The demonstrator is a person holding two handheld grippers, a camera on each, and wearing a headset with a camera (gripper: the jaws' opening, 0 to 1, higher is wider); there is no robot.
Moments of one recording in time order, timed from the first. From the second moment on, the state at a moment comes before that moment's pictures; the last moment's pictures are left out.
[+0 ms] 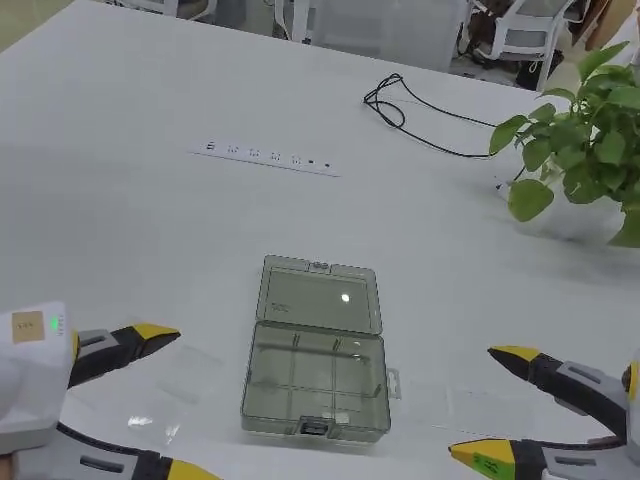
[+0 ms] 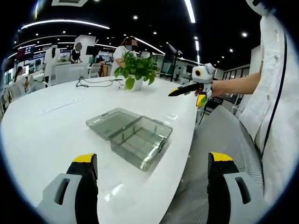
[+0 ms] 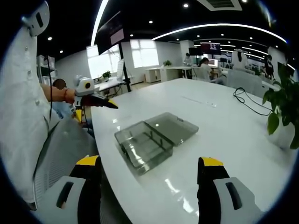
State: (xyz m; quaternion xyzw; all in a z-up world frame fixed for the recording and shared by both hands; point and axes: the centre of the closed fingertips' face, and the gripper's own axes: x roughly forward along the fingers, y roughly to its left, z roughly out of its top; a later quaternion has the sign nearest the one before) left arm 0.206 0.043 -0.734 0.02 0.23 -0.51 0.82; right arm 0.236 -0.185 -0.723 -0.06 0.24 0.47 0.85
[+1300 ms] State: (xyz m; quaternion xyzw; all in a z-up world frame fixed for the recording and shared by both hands) left arm 0.249 0.105 -0.750 0.03 0.29 -0.43 0.86; right arm 0.246 -0.184 -0.725 -0.04 0.23 0.47 0.85
